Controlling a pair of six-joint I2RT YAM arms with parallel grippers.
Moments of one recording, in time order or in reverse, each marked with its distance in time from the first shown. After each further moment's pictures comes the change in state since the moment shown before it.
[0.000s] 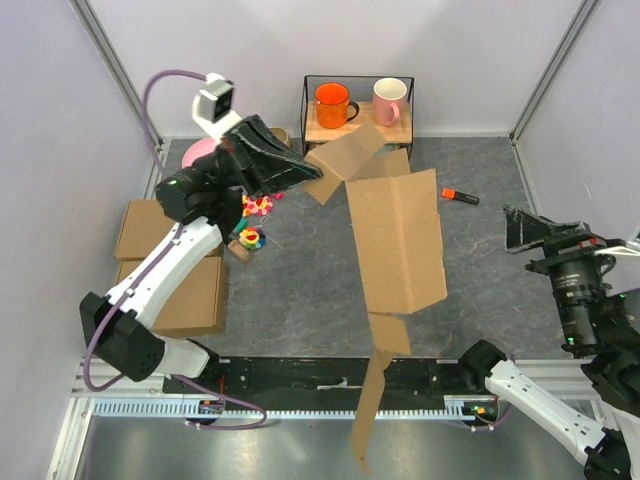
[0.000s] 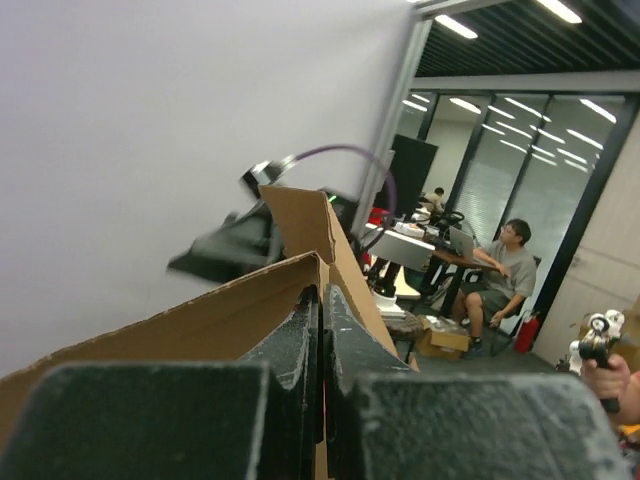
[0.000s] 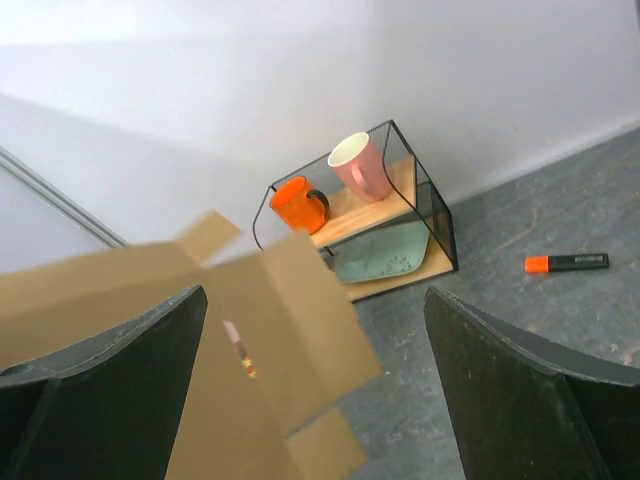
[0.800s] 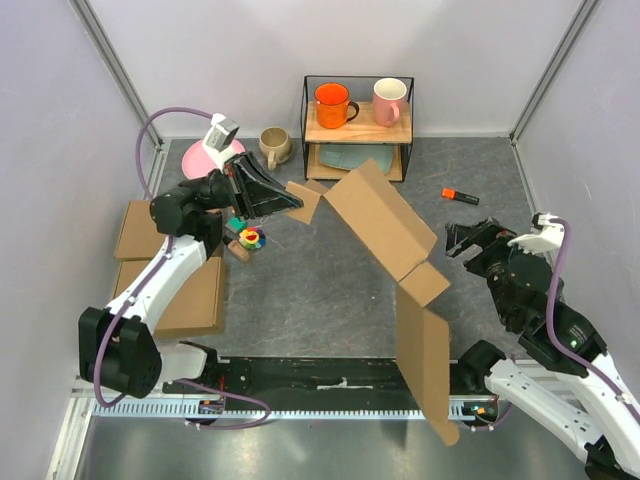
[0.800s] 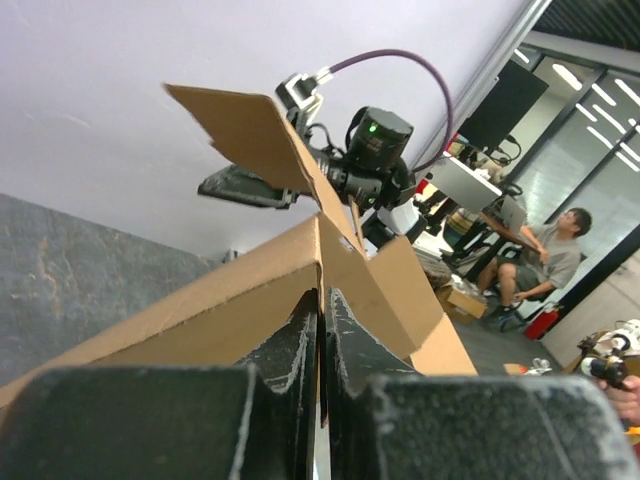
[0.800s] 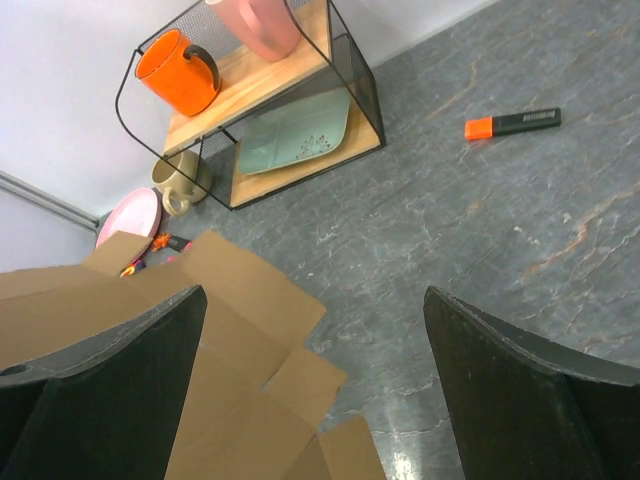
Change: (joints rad) left arm 0.229 -0.078 -0.417 -0.014 0.259 -0.003; right arm 0.000 0.043 -0.287 -0.034 0.022 0.125
